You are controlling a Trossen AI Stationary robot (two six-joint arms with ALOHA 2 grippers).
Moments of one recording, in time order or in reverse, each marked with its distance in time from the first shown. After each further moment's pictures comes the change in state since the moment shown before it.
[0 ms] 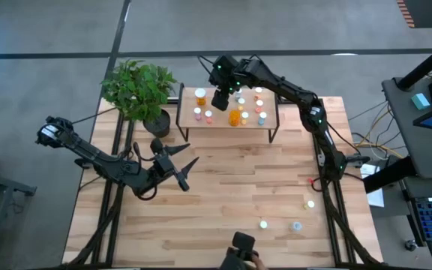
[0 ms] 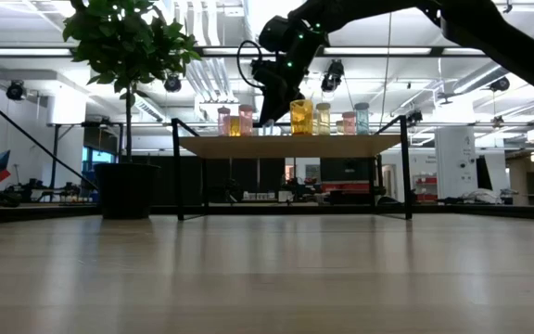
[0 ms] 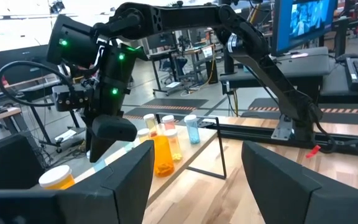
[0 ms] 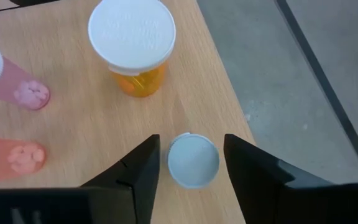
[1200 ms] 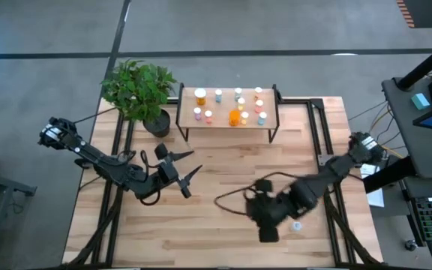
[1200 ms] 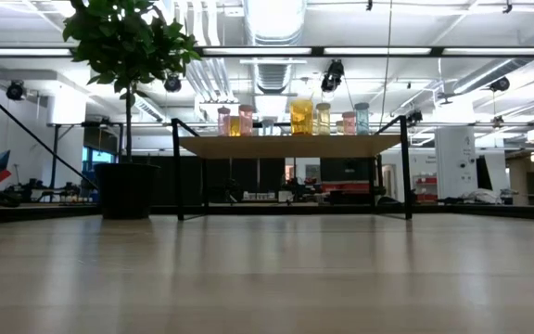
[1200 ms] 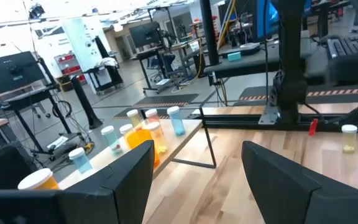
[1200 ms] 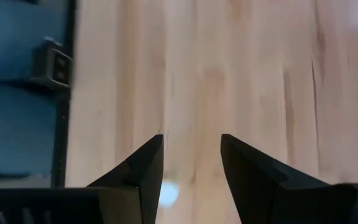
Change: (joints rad) left arm -0.024 0.053 -0.002 -0.008 0.034 0.016; right arm 1.084 -0.524 -0.751 0.076 0.193 0.688
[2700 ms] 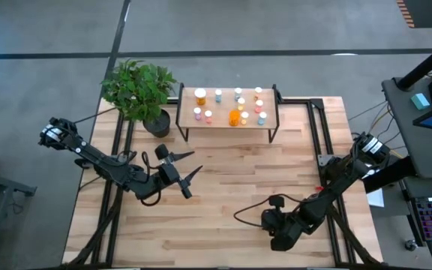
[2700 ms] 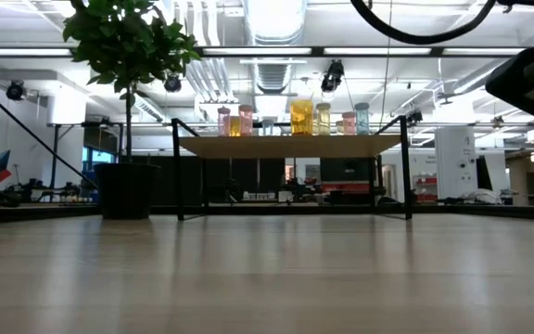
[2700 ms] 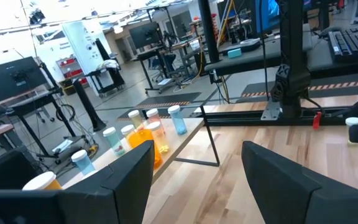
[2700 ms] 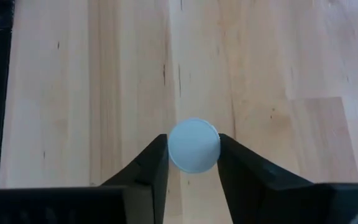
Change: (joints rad) left arm 0.000 0.010 0.002 0.001 -0.003 0.032; right arm 0.226 -0.036 -0.630 0.551 0.158 0.297
